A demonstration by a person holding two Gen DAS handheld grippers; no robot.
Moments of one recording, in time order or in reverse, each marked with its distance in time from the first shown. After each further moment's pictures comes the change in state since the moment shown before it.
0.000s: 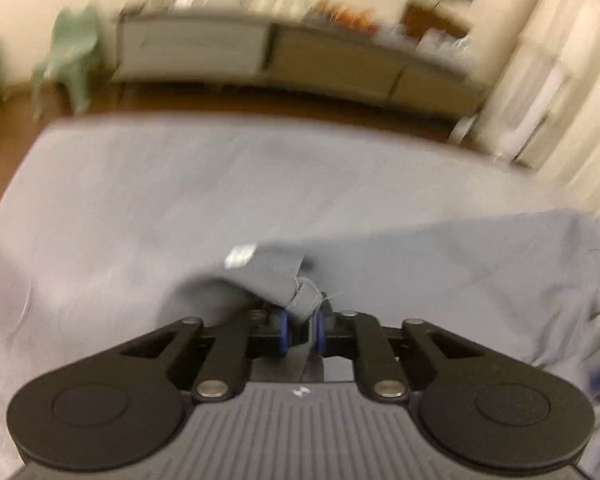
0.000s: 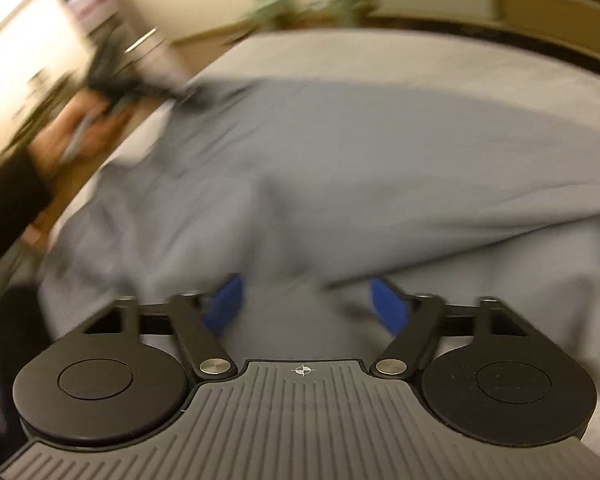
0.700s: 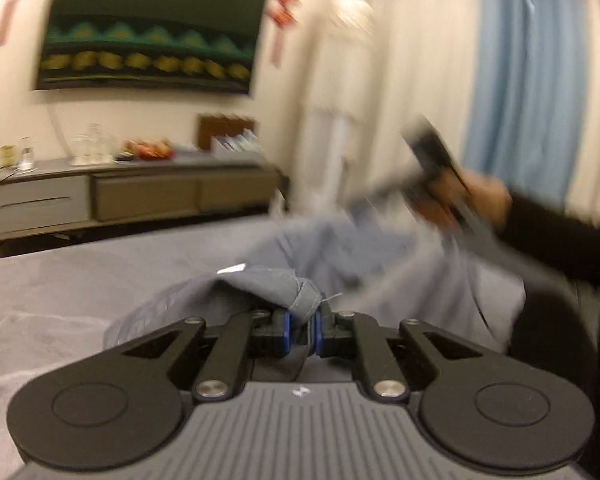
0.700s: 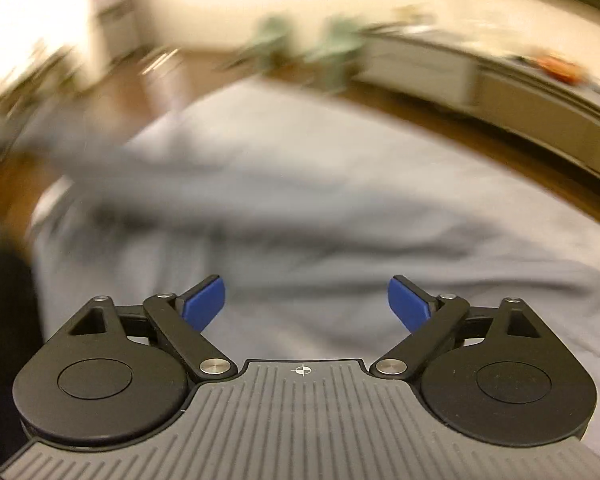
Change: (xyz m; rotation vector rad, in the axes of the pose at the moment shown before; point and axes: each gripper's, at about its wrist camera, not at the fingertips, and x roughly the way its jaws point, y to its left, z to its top) left arm -0.197 -0.154 -0.201 0.422 -0.299 -0.380; right arm -0.129 -0.022 0.011 -0.055 -0.203 -0.272
